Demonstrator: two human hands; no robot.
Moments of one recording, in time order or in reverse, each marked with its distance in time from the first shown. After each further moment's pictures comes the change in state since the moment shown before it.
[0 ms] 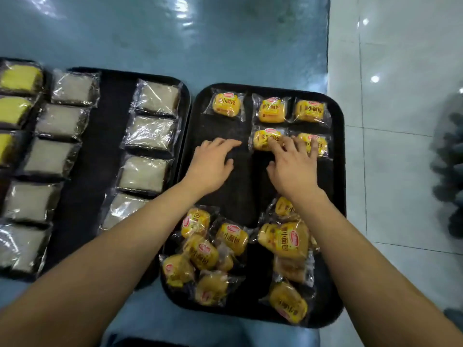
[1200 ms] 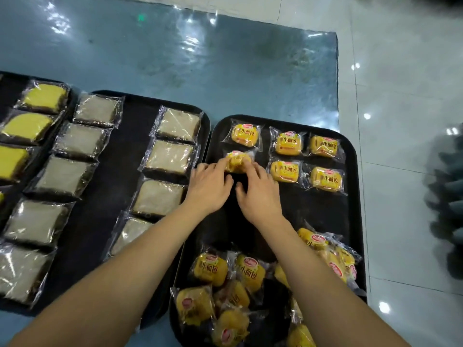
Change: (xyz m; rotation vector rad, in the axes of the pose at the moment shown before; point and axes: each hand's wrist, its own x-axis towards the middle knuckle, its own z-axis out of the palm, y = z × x) left_hand 0.001 -0.036 -0.019 0.014 0.039 -0.186; right_hand 0.014 -0.104 0.016 0.437 0.039 -0.015
